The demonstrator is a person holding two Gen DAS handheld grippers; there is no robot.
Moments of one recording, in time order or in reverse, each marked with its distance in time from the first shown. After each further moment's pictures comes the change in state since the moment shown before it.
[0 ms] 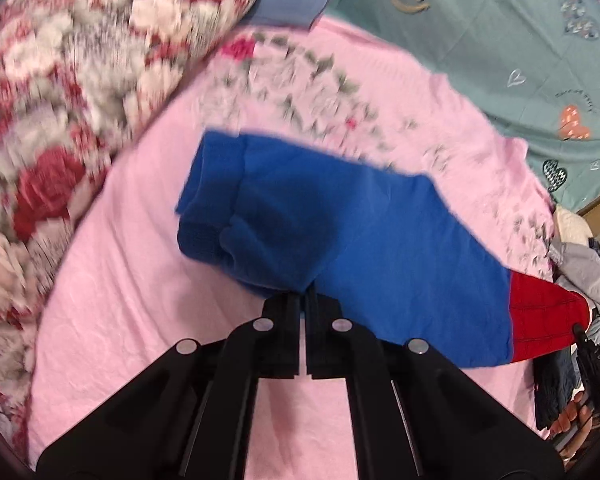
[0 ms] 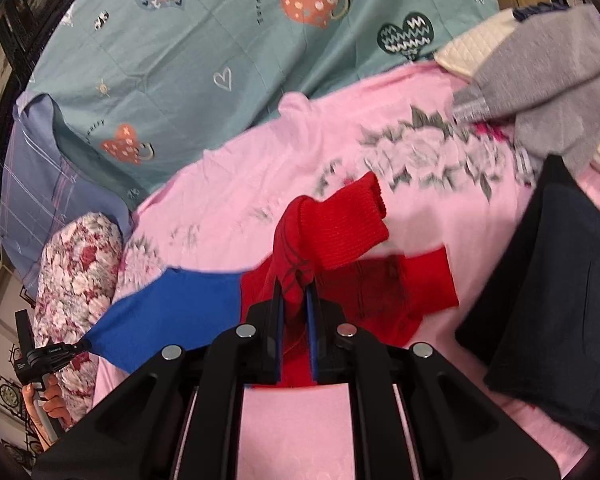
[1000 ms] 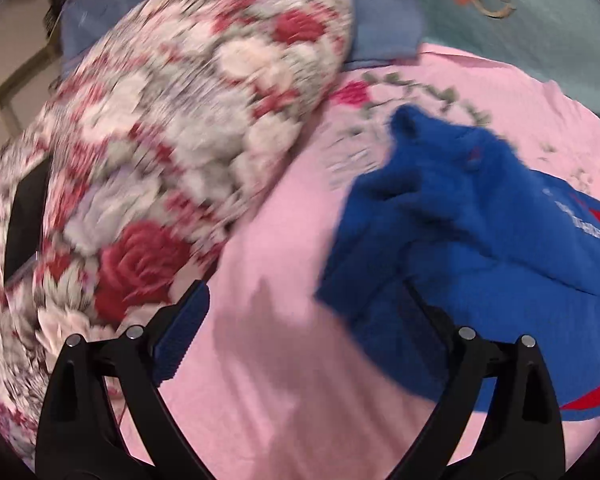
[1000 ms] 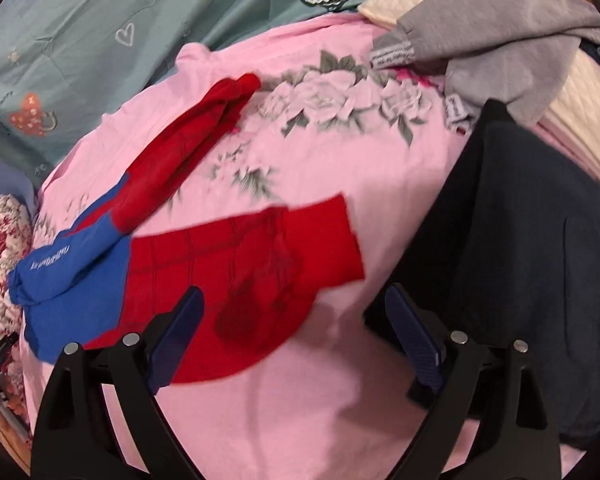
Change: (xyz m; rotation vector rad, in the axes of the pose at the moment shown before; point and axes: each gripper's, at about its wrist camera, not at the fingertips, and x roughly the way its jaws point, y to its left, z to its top) left arm 0.050 0.047 0.014 0.045 -0.170 0.480; right arm 0.046 -0.056 -0.036 0.018 0.130 -0.309
